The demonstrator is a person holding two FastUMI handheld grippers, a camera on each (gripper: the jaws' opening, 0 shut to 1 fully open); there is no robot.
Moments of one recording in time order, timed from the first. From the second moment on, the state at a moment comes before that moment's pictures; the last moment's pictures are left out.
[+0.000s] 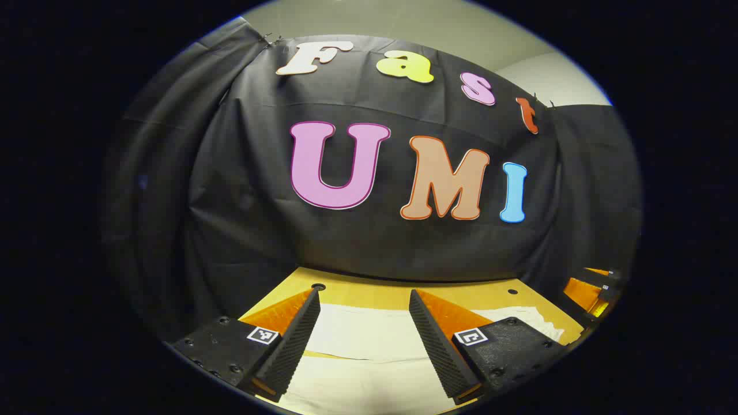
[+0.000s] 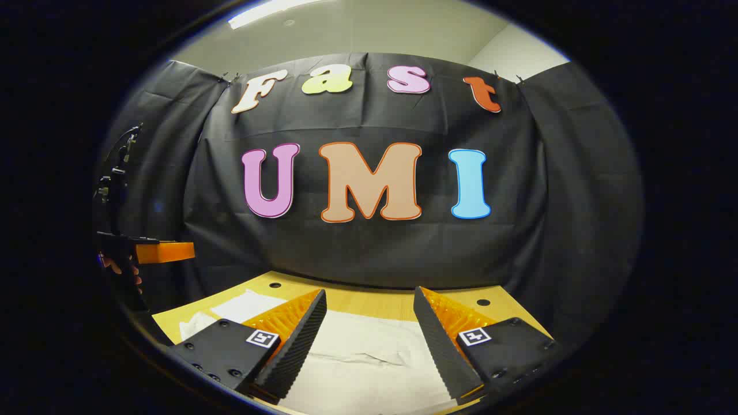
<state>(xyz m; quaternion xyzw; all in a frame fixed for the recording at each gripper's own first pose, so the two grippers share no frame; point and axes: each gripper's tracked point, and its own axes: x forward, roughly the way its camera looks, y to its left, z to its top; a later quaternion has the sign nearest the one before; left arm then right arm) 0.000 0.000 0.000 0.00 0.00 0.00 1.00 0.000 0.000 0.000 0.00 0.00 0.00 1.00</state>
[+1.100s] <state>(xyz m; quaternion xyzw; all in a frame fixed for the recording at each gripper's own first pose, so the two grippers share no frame) 0.008 -0.022 -0.059 0.04 0.07 -0.06 0.99 0.001 -0.015 -0.010 0.00 0.01 -0.03 1.00</state>
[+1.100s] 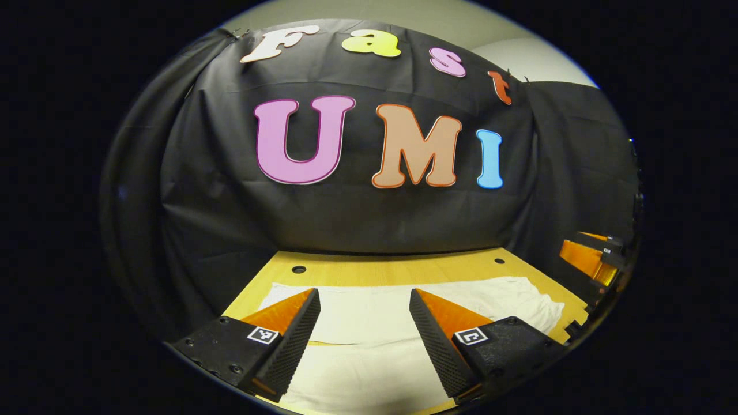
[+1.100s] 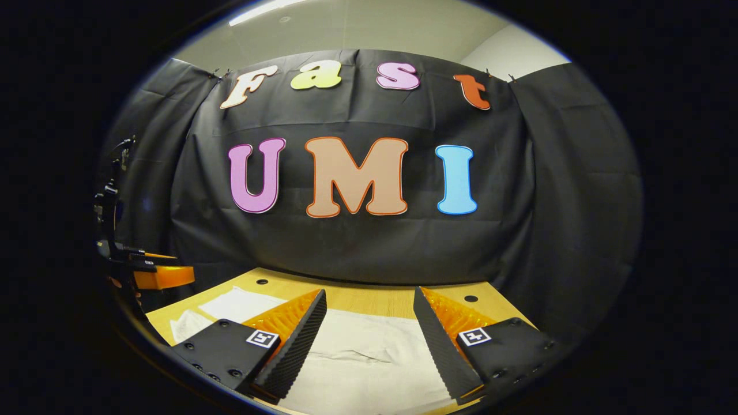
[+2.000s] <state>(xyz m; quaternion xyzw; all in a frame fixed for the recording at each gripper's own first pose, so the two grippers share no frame) -0.074 0.068 -0.250 0.19 0.40 -0.26 0.86 -0.025 0.011 -0.039 -0.04 0.06 -0.04 1.00</state>
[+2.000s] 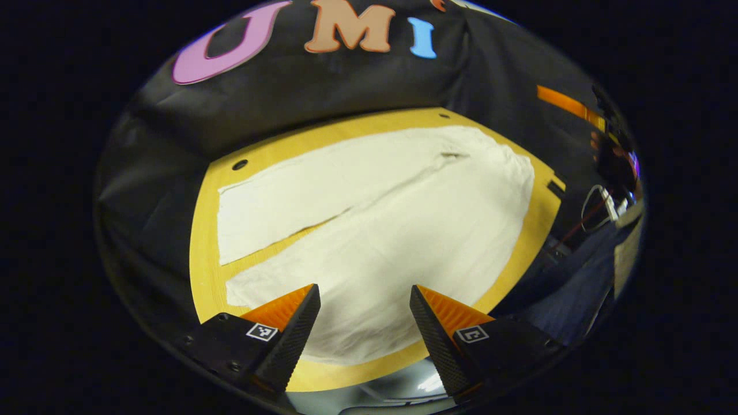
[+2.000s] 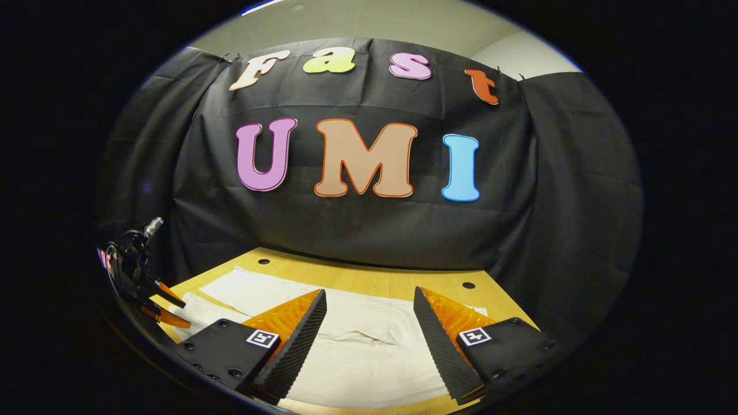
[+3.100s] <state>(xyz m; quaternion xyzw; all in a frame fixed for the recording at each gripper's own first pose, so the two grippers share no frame) -0.130 0.119 -0.298 0.39 0.52 -0.39 0.65 -0.036 -0.006 -0.076 -0.04 0.11 -0.07 0.99</state>
